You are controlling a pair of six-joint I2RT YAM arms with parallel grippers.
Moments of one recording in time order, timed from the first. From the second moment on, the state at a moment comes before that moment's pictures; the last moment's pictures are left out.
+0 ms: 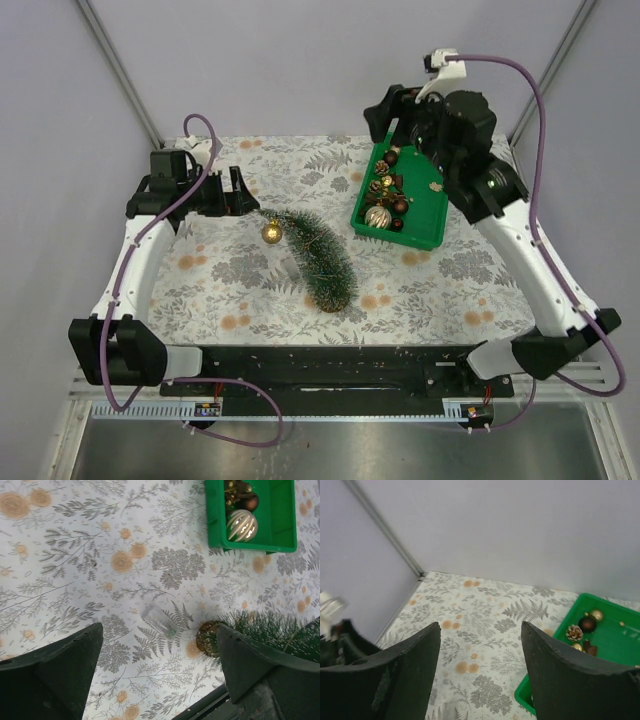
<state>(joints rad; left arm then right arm) -0.03 1.31 1.26 -0.66 0.54 -0.13 0.60 1.38 1.77 -0.37 0.11 0.25</state>
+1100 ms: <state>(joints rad) 0.09 1.34 1.23 -0.71 0.53 -0.08 0.15 2.29 1.81 -0.50 -0.12 0.48</state>
